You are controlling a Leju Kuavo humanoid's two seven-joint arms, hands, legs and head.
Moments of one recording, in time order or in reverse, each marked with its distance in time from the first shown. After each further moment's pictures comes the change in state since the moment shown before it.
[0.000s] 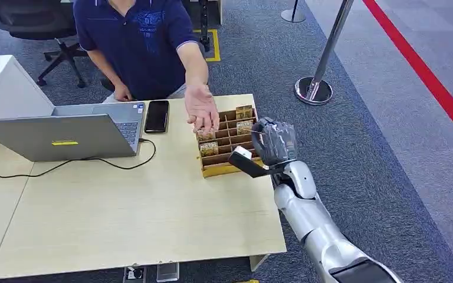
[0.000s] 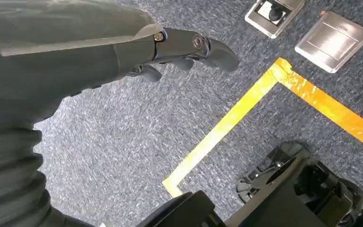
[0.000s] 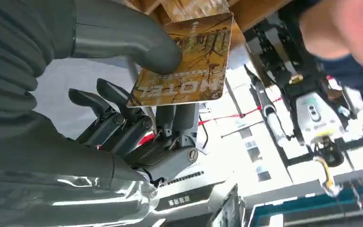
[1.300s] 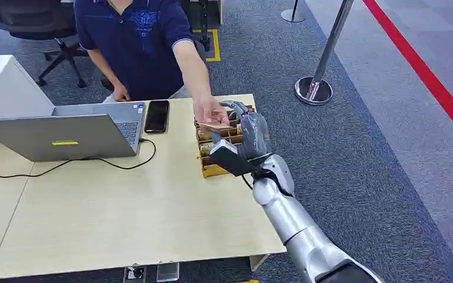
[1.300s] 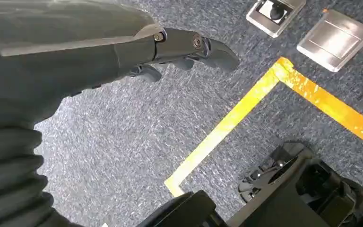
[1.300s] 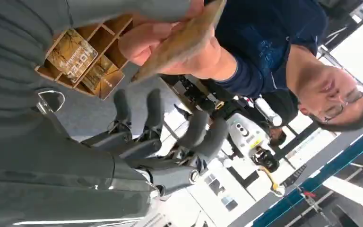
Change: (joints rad) left arm -0.003 -0.003 0.026 0.000 -0.029 0.001 0.008; right arm 0.001 0.095 0.105 -0.150 -0.302 0.164 -0.135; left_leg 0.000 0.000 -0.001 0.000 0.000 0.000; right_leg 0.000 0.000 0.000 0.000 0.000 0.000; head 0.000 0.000
